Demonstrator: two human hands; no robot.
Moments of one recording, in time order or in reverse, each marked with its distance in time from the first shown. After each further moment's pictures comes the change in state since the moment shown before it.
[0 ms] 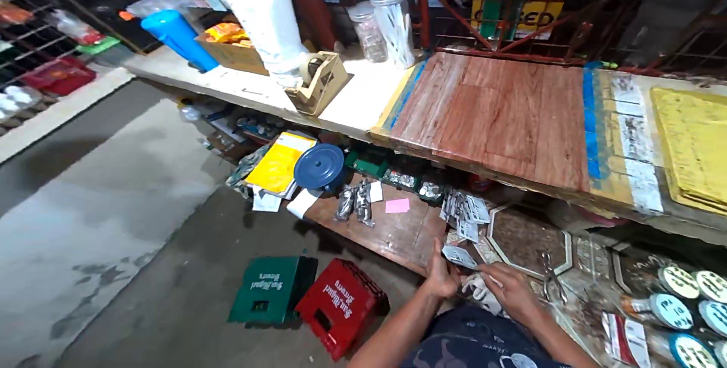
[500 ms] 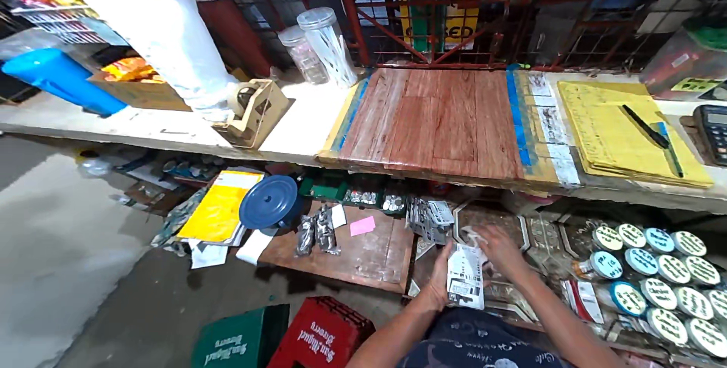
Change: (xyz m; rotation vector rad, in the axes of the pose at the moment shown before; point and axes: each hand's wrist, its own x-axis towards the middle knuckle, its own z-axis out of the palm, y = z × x) left_hand -0.004 -0.030 0.058 0.132 -0.406 -0.172; right_hand 0.037 0.034 -0.064 -0.224 -0.183 0.454
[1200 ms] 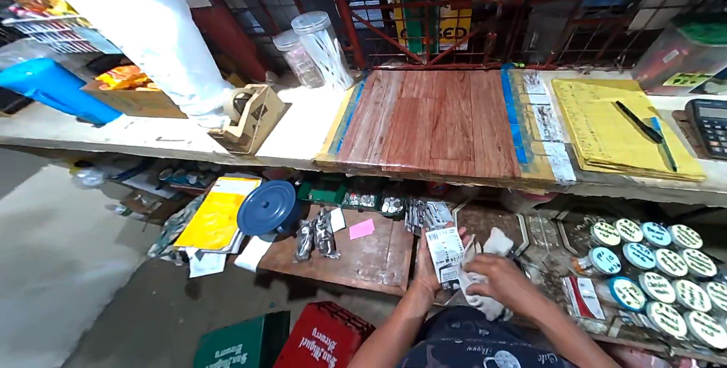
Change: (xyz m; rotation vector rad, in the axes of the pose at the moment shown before) left_hand 0.010 0.025 -0.015 -0.208 -0.112 0.169; right_hand -0.055 -0.048 -0.029 0.131 -0.110 -0.295
